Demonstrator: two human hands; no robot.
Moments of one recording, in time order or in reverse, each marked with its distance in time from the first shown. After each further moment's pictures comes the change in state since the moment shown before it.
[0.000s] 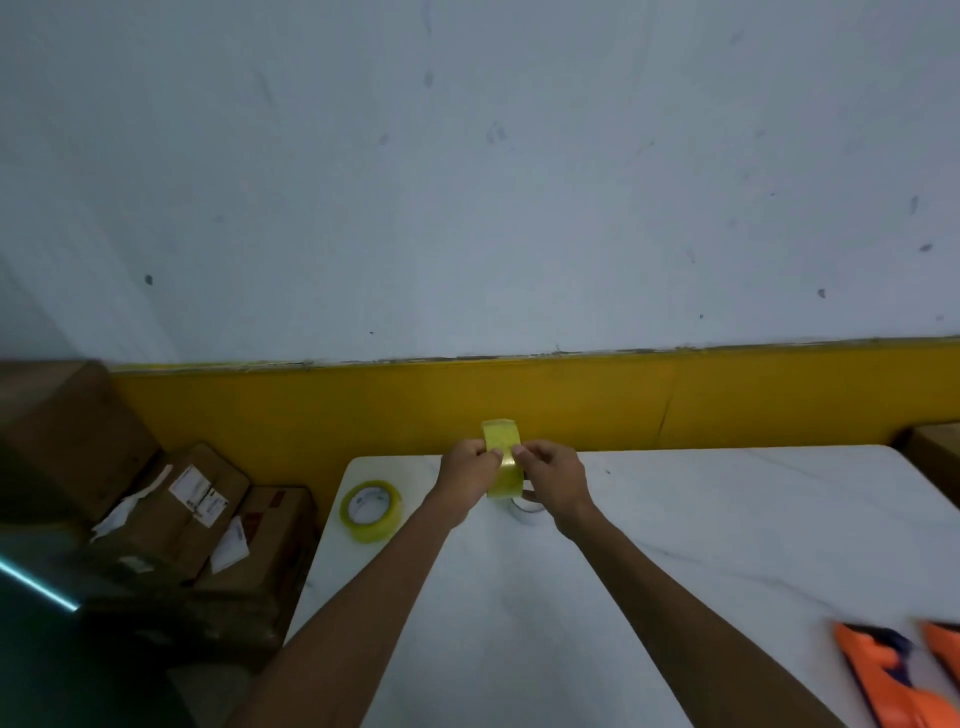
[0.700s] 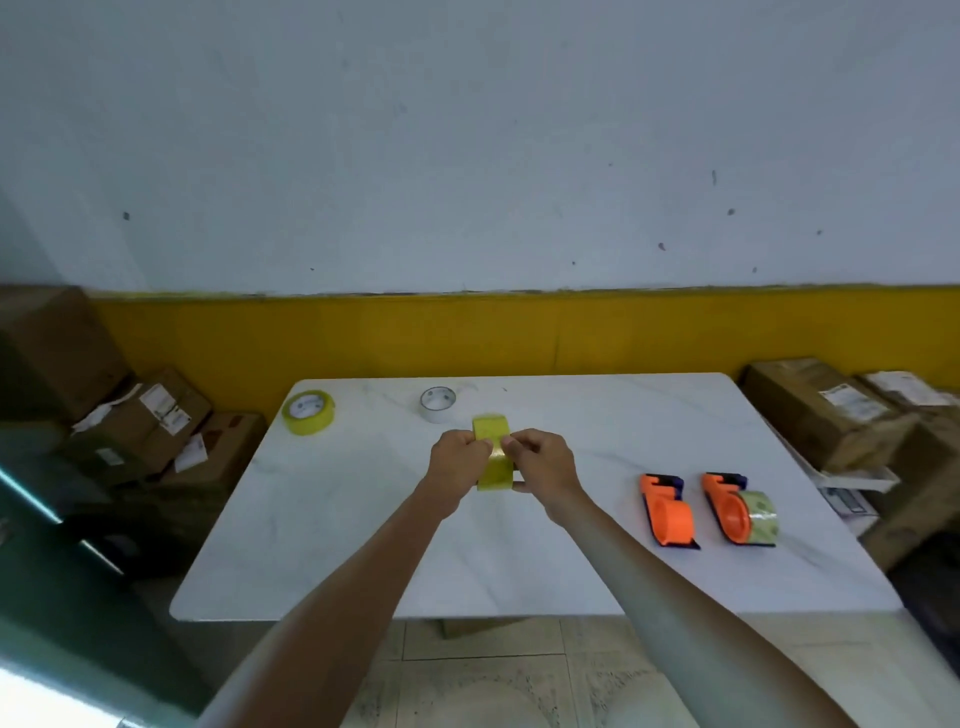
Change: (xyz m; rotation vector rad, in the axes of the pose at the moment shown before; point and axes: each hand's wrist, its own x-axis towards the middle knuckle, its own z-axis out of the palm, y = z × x) left_hand -0.247 -0.041 0.170 -0.057 0.037 -0.011; right_hand -0.233 0.068 -0.191 0.020 -0.014 0.049
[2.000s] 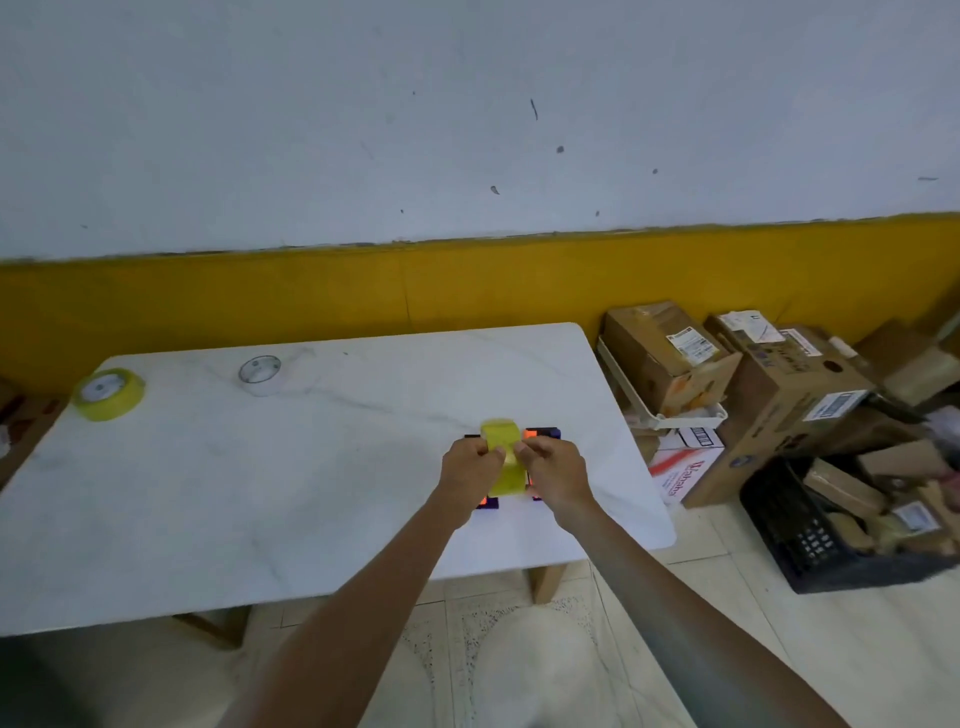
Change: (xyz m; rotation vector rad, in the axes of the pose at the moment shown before) left_hand -0.061 0.022 0.299 0.037 -0.199 -0.007; right_hand -0.019 0.093 -0.284 -0.124 0.197 0.088
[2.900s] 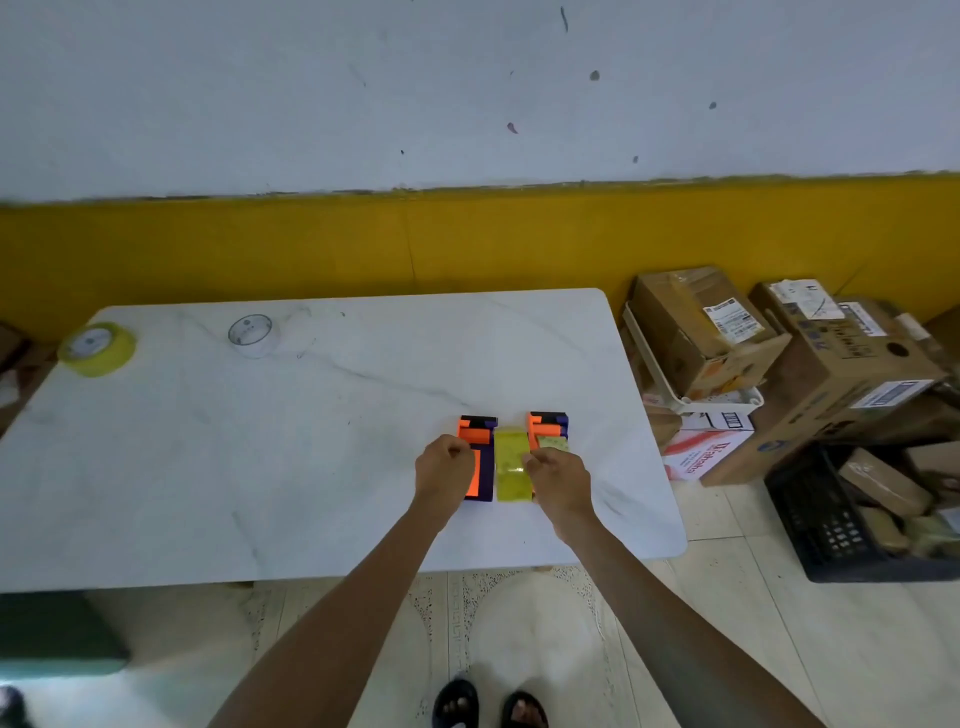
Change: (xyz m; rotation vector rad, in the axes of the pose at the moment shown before) left_hand 0.074 -0.019 0.054 0.072 0.204 -0.127; right_hand 0.091 0.060 -0.034 -0.056 -0.064 0.203
